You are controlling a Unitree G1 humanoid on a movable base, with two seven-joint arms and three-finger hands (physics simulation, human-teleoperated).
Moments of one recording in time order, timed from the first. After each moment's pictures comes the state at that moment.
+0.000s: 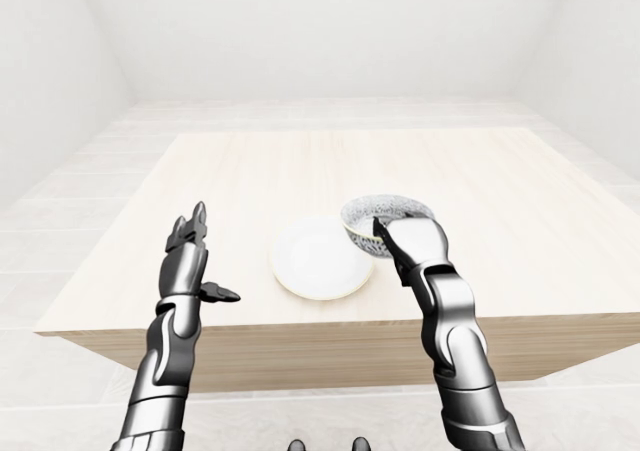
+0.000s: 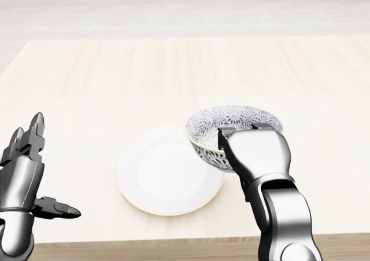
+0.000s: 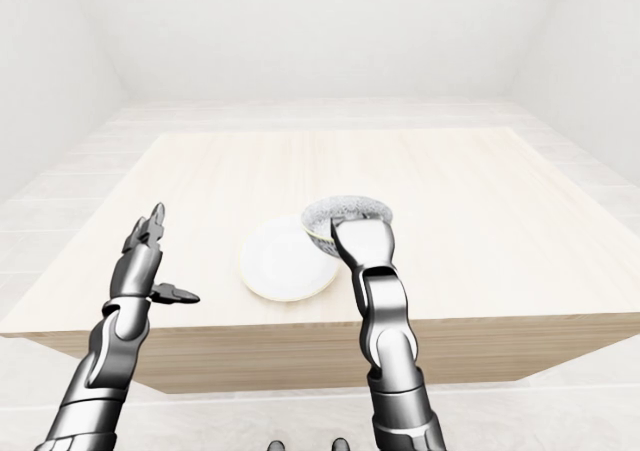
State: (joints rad) left arm -0.17 0.26 0.17 0.25 0.74 -0.09 0.11; right arm -0.22 0.01 0.07 -0.22 -1.58 0.09 0.53
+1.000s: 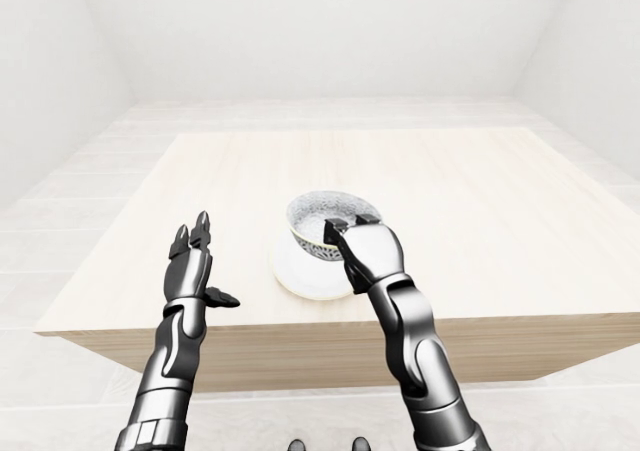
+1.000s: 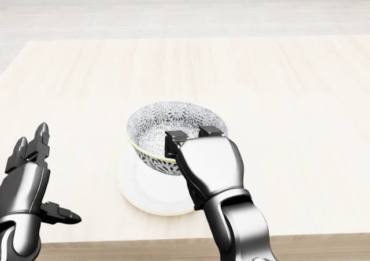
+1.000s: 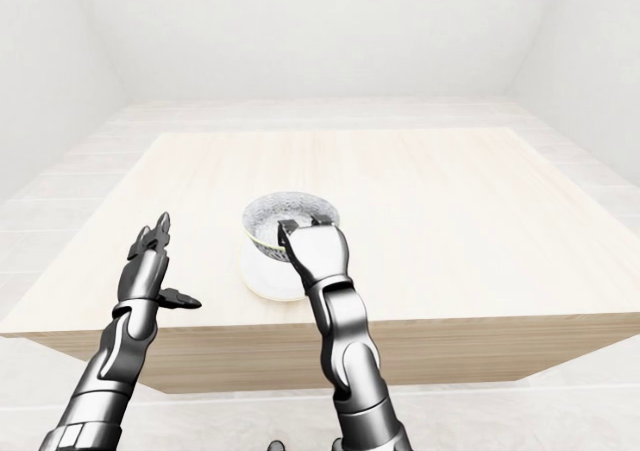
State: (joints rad) left arm -0.22 0.28 0.13 0.42 0.79 -0.09 0.21; right arm -0.17 0.13 0.25 -0.20 -1.45 0.09 0.33
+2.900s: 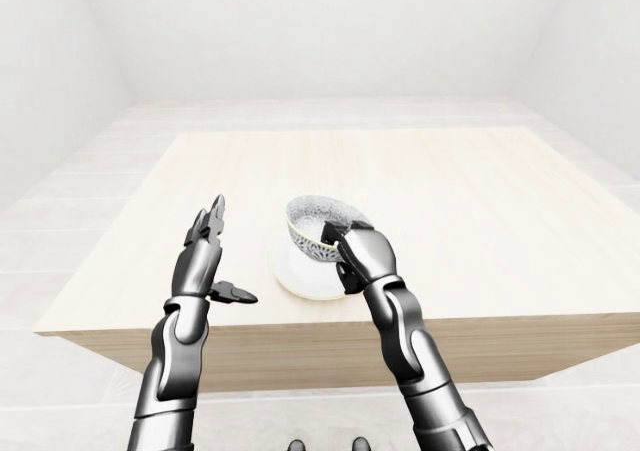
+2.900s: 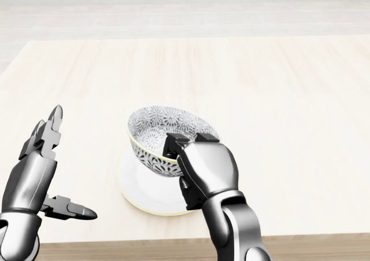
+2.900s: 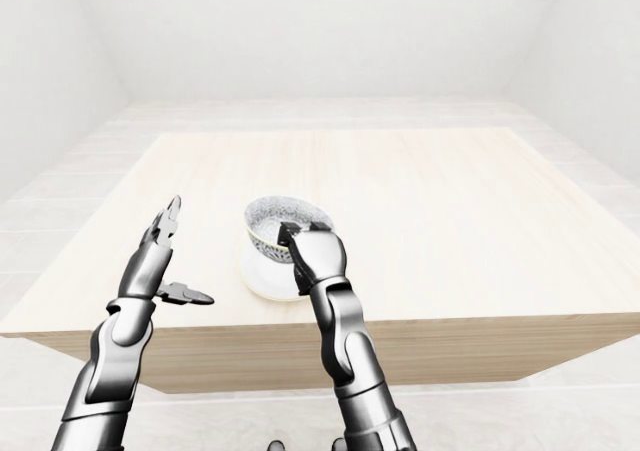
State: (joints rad) left arm -0.11 0.19 0.15 0.02 0.67 -0.09 -0.05; right arm -0.22 0.11 0.23 0.01 -1.20 0.09 0.11
